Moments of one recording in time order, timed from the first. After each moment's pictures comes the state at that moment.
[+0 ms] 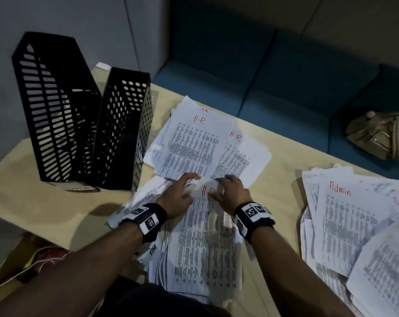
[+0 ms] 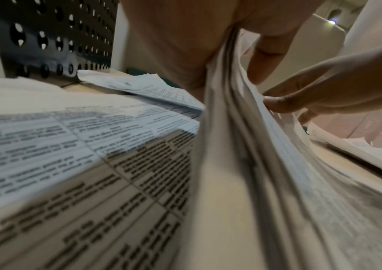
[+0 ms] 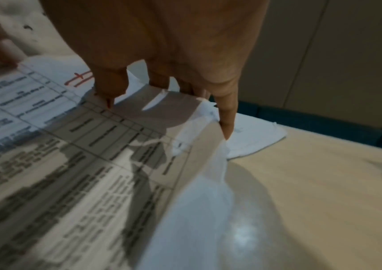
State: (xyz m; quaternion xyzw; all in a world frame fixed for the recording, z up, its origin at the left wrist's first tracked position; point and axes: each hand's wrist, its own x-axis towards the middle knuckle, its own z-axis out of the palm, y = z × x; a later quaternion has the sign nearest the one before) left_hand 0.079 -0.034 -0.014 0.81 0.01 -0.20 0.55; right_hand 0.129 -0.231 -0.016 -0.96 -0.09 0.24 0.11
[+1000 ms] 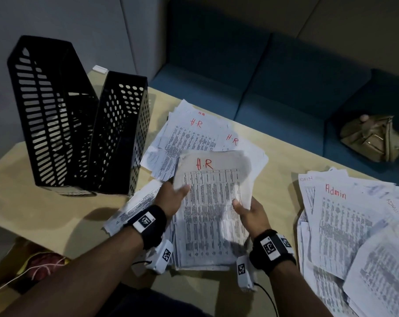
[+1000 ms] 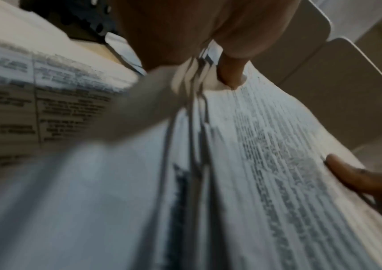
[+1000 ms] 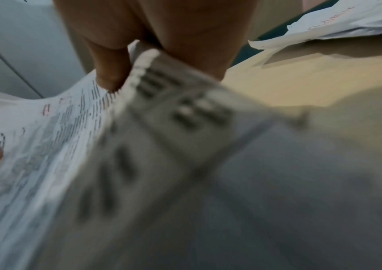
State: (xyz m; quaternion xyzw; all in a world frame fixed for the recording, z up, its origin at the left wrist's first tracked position) left_hand 0.085 -0.044 -0.020 0.72 0.24 -0.13 0.64; right_hand 0.084 -0.282 -0.020 -0.79 0.17 0.18 0.56
